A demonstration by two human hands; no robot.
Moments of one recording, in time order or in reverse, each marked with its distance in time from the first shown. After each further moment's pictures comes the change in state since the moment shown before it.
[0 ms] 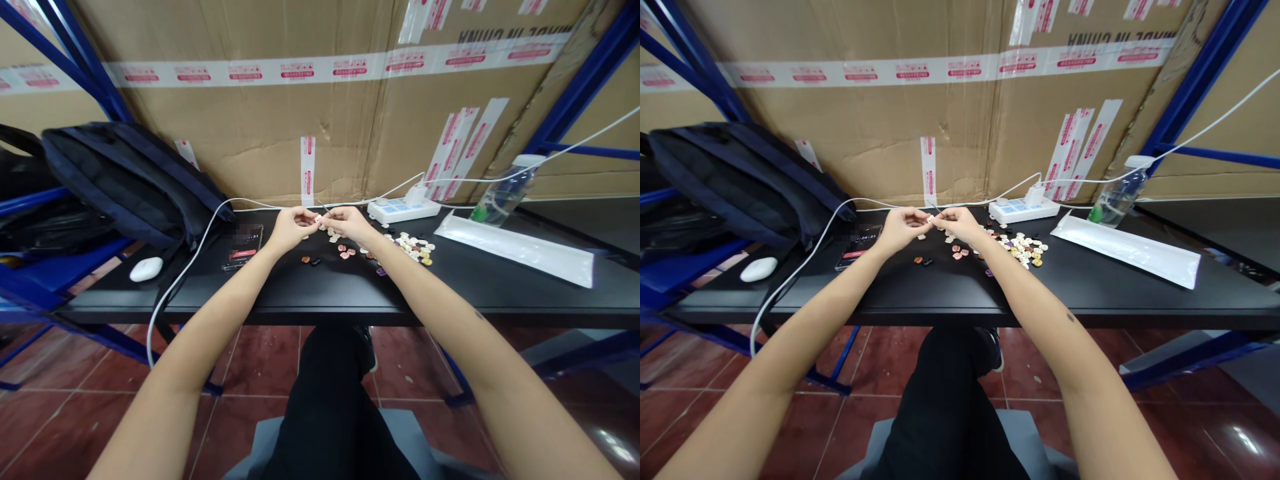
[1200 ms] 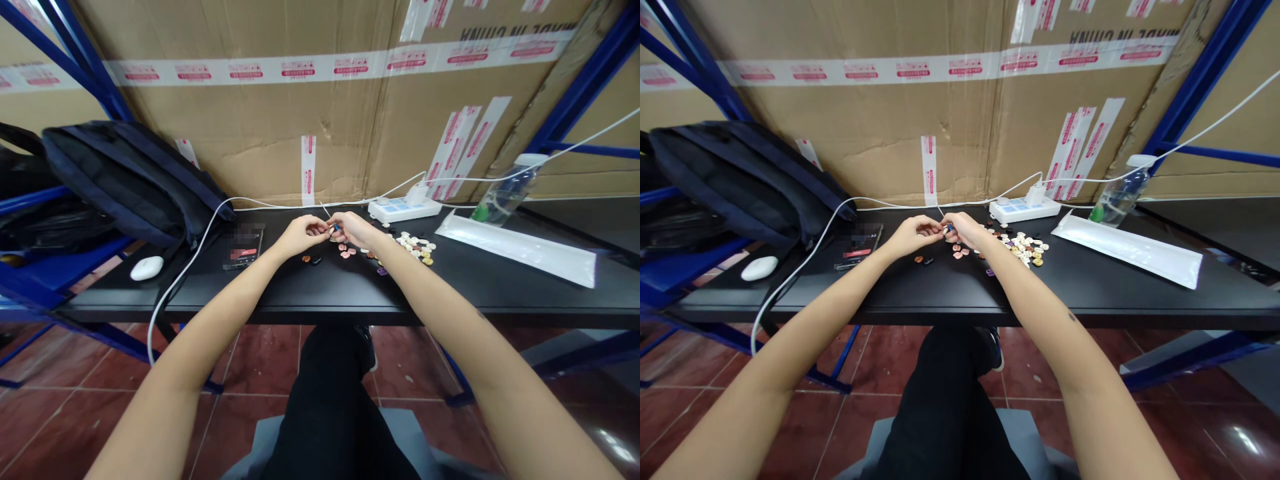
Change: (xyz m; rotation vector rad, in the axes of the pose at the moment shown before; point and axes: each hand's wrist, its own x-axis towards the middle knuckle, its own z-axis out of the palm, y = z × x) left_hand 0.000 -0.014 0.007 0.286 -0.225 0.111; right_hand 0.006 0.002 0.000 0.292 -0.084 0.414
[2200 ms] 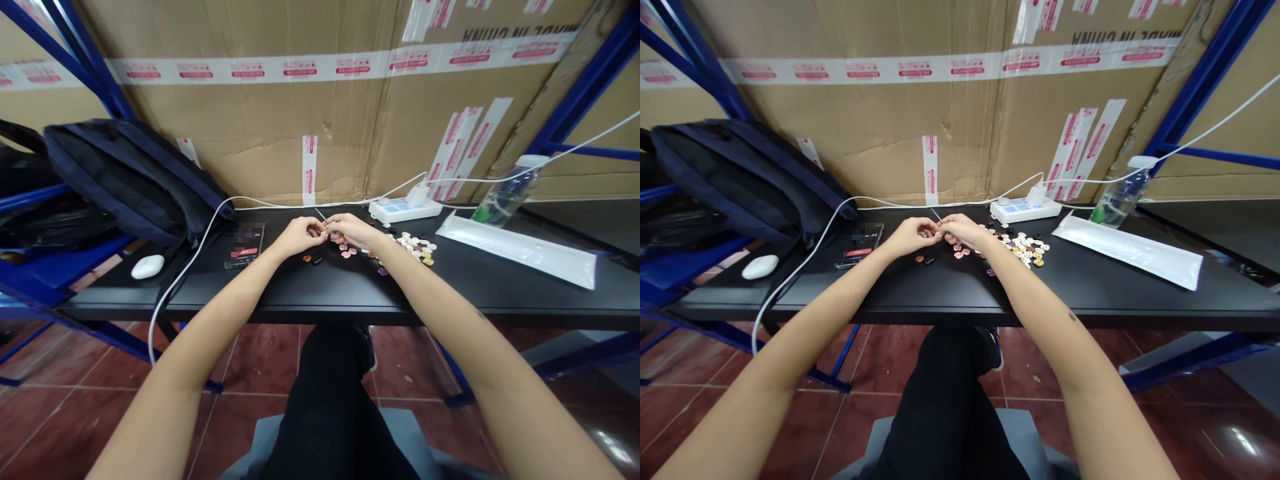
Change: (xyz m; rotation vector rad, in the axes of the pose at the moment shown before) left_hand -0.002 0.005 -0.005 0.066 -0.042 -0.105; right_hand -0.012 -0.001 0.003 -0.254 -0.011 0.011
